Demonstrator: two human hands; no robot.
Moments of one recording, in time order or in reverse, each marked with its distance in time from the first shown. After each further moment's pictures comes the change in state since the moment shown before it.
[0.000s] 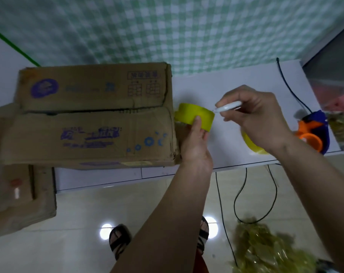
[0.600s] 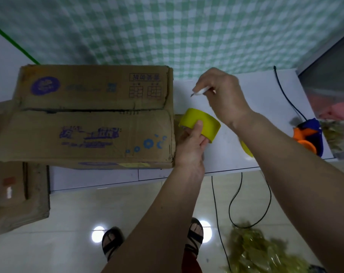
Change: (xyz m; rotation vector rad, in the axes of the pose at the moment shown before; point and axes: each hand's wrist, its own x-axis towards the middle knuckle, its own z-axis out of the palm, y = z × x) left_hand -0.010 0.012 -0.007 0.080 -0.057 0.005; right_hand 0.072 0.023 0.033 -0.428 0.056 -0.303
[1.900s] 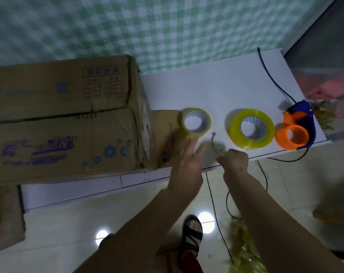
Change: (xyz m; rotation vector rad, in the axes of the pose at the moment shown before) left_hand 0.051 -0.082 -0.064 1.621 -0.350 1.031; right_hand -0.148 0.058 0.026 0.612 0.614 1.588
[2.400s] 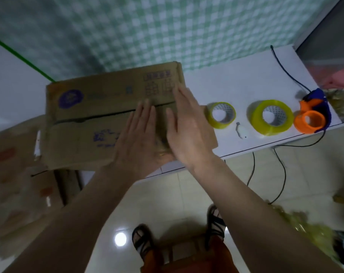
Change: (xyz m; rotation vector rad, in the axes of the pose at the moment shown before) left_hand -0.029 -0.067 -0.231 0.539 -0.238 0.056; right_hand -0.231 -0.013 0.088 -0.605 -0.265 -1.319
